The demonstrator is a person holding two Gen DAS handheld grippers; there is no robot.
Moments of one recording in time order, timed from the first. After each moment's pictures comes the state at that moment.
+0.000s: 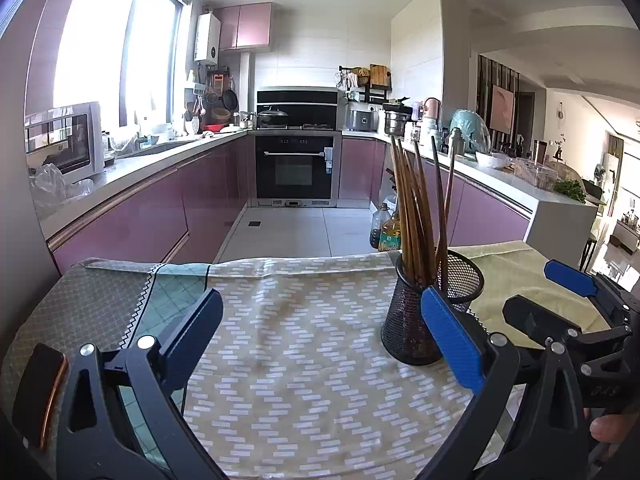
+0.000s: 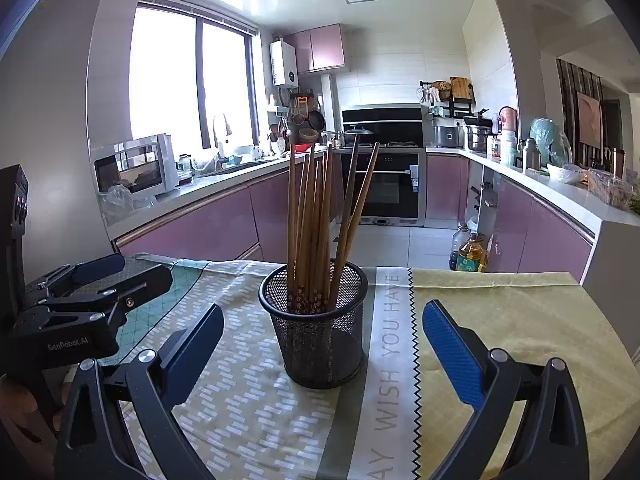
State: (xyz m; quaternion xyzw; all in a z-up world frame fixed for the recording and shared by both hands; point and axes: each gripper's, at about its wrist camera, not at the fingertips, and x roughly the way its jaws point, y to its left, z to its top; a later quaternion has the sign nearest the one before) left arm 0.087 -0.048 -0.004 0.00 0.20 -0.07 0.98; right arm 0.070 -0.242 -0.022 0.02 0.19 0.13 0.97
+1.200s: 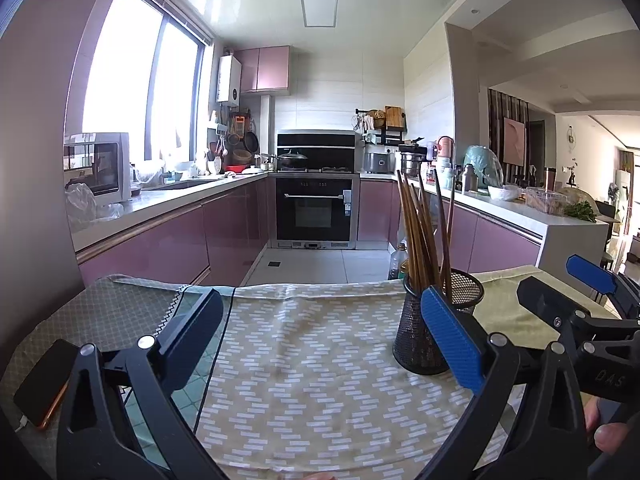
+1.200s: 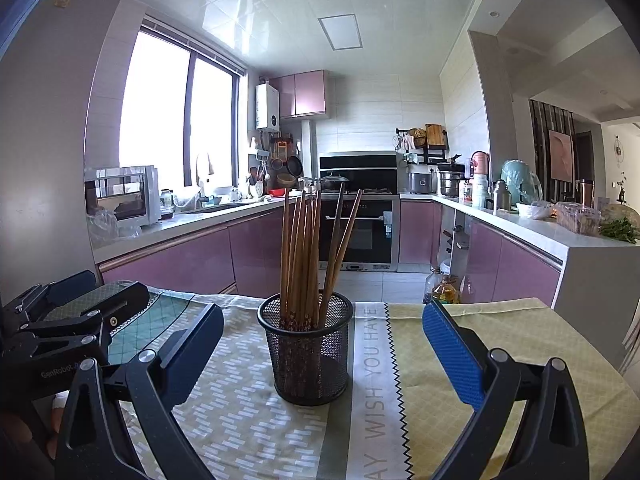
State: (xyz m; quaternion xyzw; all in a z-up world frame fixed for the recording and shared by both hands) left arm 0.044 -0.045 -0.005 0.00 0.12 -0.03 0.99; right arm 0.034 -0.233 -0.019 0.02 0.10 0.08 0.99
